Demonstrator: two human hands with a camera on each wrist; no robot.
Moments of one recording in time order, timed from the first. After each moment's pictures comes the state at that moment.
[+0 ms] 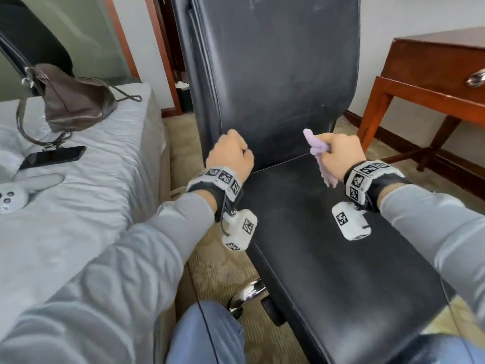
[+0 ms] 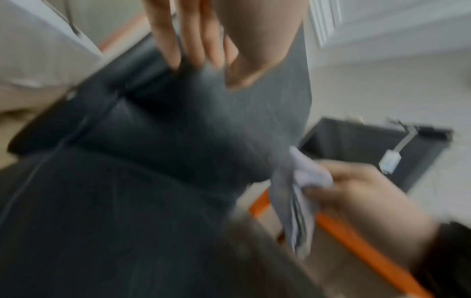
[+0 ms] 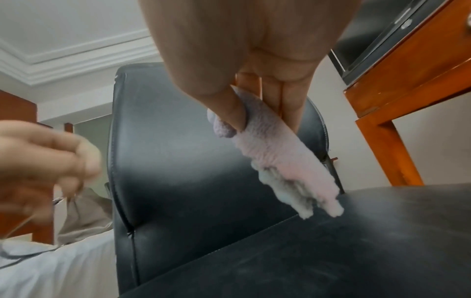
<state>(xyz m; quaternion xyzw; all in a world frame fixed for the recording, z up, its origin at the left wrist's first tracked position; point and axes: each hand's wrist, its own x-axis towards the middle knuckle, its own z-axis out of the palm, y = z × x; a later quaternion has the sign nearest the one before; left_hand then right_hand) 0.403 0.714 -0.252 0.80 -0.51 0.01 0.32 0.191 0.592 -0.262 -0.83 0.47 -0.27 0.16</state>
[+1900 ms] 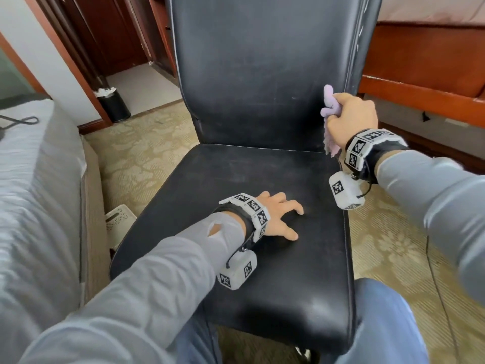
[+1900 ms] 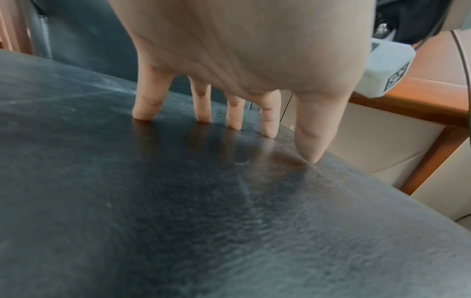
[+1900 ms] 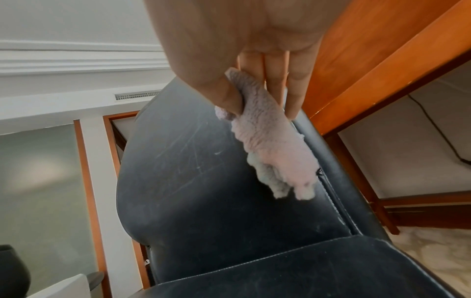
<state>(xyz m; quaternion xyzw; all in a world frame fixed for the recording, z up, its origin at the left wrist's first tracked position) 0.175 0.649 -0.326 0.55 -0.80 -0.18 -0.15 -0.016 0.518 -0.257 -0.70 0.62 -0.36 0.02</state>
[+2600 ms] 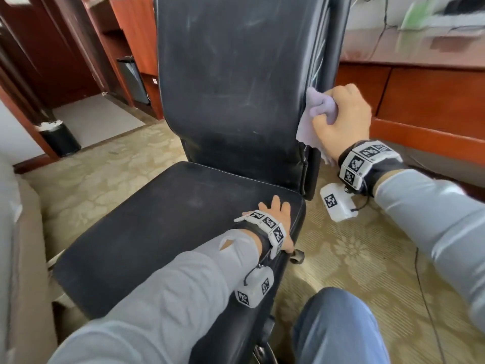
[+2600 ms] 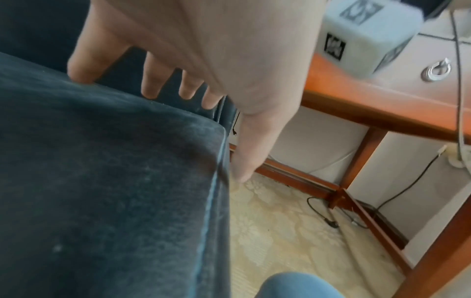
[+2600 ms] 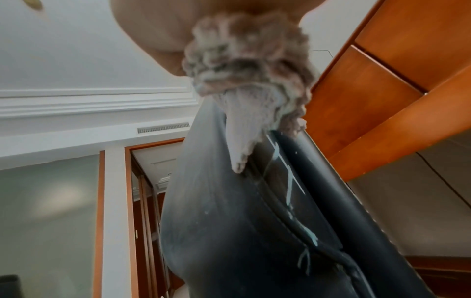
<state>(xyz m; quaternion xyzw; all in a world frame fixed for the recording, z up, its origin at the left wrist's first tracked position) 0.050 0.637 -0.326 0.57 -0.80 -0.10 -0.17 -0.114 0.567 -0.219 -0.65 0.55 -0.52 -0.07</state>
